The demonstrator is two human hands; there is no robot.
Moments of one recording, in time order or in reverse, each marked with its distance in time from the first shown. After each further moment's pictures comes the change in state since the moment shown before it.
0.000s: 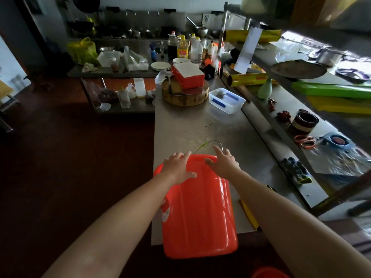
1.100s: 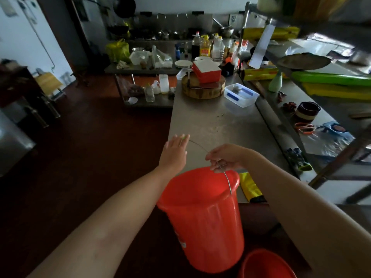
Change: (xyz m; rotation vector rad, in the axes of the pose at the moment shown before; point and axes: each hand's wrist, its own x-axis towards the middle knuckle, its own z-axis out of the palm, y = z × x) left_hand -0.160 0.059 0.016 0.056 0.360 -0.062; right_hand -0.154 0.035 -0.049 0.785 -0.684 -0.058
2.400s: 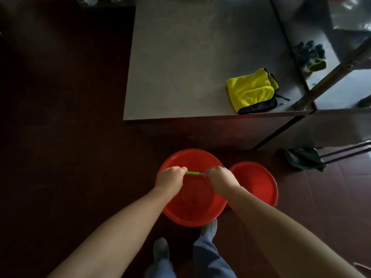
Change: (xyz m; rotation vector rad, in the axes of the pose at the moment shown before) left_hand -0.244 0.078 0.292 -0.048 -0.569 -0.043; right_hand -0.004 0.410 0.091 -1.022 0.124 -0.037
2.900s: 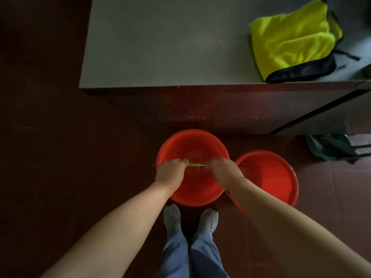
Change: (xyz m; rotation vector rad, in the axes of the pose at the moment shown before) left_hand 0.113 -0.032 0.152 -0.034 -0.110 -0.027; right_hand 0.126 0.091 0.122 0.014 -0.127 -0.022
